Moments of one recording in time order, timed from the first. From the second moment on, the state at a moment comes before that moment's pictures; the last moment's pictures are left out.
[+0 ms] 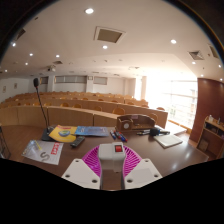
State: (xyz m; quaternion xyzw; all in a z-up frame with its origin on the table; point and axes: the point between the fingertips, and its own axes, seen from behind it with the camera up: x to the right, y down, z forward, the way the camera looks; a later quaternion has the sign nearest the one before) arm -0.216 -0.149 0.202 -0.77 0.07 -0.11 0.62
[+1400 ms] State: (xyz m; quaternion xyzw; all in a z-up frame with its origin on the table) arm -0.252 -0.451 0.145 -0.85 0.03 -0.08 0.53
